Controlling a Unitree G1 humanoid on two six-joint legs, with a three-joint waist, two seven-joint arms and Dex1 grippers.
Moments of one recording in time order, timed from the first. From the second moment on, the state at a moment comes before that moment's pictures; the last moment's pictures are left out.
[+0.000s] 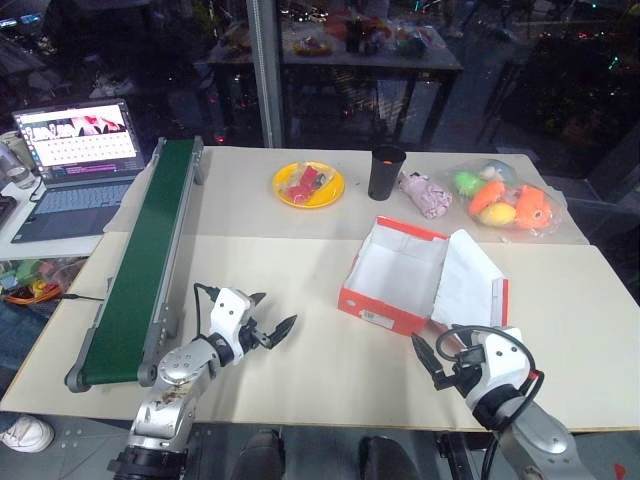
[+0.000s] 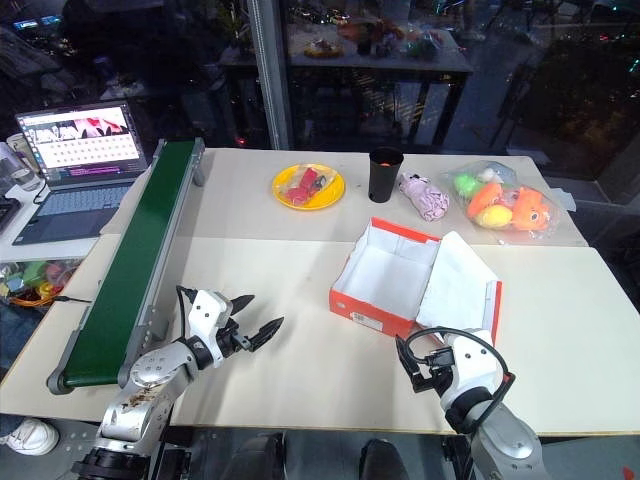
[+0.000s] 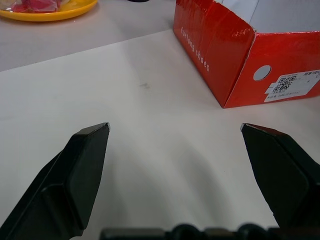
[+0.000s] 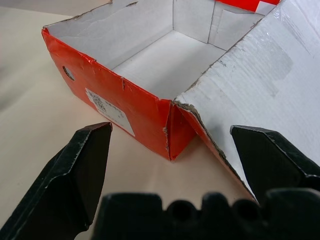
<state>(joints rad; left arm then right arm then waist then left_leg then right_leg) -0.04 0.35 -0.03 -0.14 -0.24 0.27 -0.59 0.36 -0.30 -0.12 -0.61 0.26 0.42 0.30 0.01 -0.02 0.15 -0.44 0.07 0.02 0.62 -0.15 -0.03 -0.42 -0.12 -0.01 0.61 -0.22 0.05</state>
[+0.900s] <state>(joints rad) -0.65 0.44 0.20 -0.03 -0.22 0.59 -0.23 -0.44 -0.54 -0.07 -0.40 0.59 0.81 0.43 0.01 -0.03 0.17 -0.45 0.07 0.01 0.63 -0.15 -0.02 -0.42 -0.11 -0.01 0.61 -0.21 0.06</state>
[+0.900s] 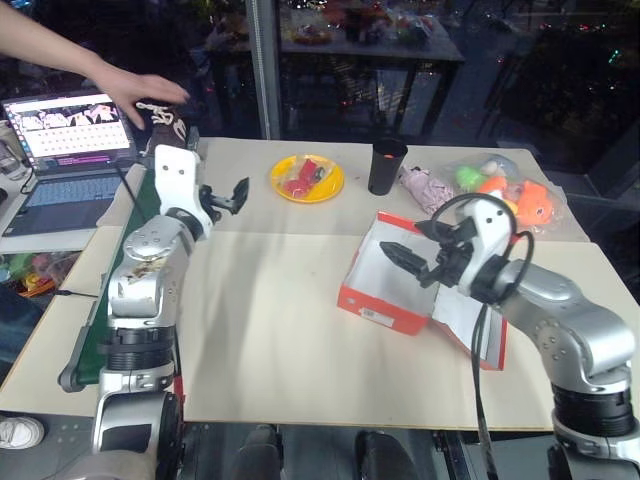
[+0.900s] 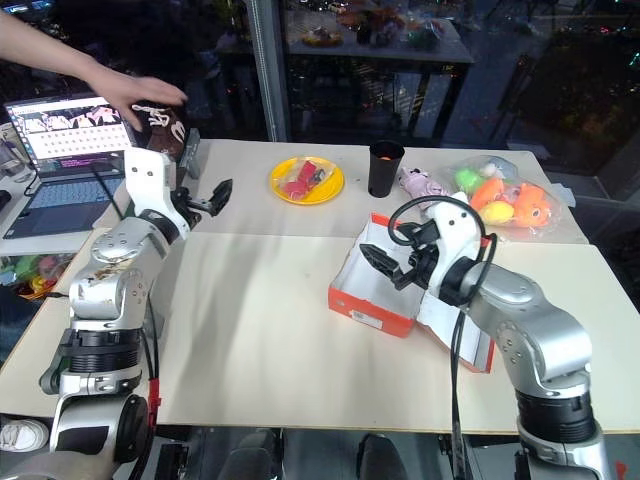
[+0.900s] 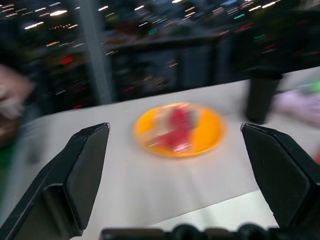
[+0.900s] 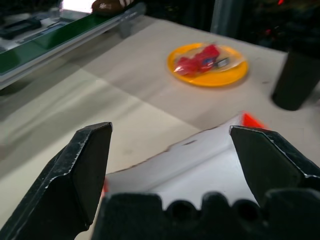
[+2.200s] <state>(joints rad) -0.71 0.61 0.33 0.57 -0.17 0.41 -0.23 -0.62 -0.36 0.17 -0.17 0.41 0.69 0.60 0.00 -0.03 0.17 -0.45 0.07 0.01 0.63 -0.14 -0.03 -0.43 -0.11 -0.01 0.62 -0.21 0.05</state>
